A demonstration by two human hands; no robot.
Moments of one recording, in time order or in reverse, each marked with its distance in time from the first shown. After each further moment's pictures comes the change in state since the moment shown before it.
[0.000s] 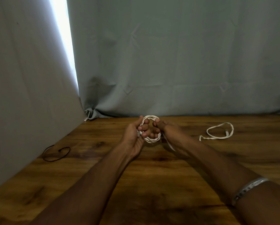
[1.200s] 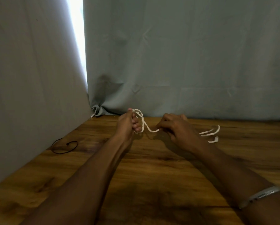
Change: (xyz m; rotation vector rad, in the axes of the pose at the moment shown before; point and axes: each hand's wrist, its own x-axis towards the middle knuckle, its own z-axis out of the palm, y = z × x) left_hand 0.007 0.040 -0.026 0.168 0.219 0.218; right_hand -0.005 -0.016 -0.032 -1.322 -0.141 -0.823
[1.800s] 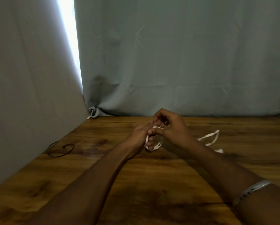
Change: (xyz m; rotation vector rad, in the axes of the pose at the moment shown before) left_hand -0.028 -0.036 0.018 0.439 -0.256 -0.129; right_hand 0.002 -0.014 0.005 0.667 0.205 0.265
